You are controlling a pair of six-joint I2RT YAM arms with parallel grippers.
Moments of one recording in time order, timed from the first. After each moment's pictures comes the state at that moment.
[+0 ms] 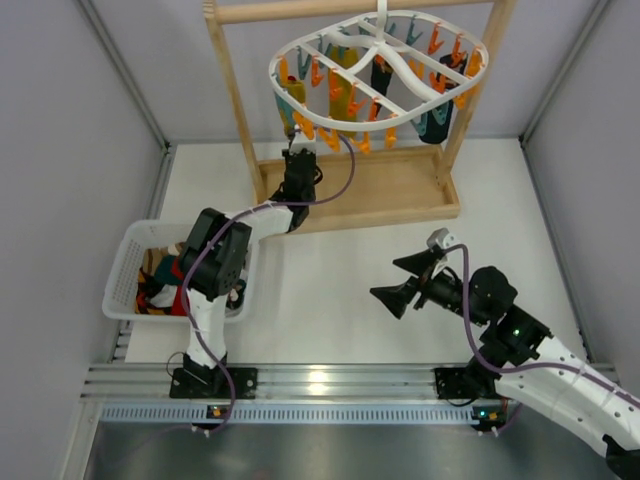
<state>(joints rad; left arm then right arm) -0.49 2.08 1.37 0.68 -0.59 0.01 0.79 0.50 0.46 -0.04 -0.17 0.25</state>
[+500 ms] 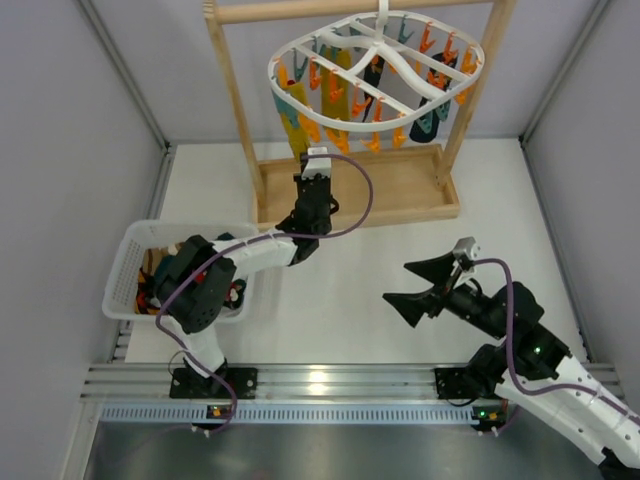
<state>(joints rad) -0.71 1.80 1.13 0.69 -0.81 0.01 0.79 0.31 0.45 -0.08 -0.18 0.31</state>
